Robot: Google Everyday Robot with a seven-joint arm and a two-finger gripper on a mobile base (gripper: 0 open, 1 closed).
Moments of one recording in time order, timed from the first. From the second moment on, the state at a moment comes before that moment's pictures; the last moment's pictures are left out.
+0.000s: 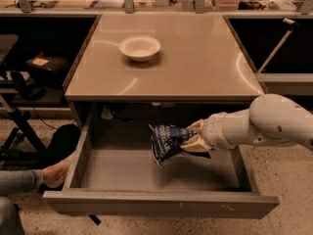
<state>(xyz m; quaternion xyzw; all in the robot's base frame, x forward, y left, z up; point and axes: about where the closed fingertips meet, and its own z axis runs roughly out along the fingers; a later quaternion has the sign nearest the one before) 0.521 -0.101 0.705 -0.58 0.71 0.15 0.37</state>
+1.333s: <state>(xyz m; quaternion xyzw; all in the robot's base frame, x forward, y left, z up) 0.523 -0.115 0.628 -0.58 0.73 0.14 0.34</state>
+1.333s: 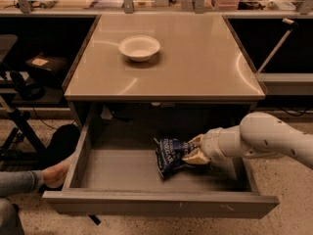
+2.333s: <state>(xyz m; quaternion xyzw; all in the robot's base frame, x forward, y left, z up) 0.523 -0.115 0.628 -0.58 0.73 0.14 0.34</state>
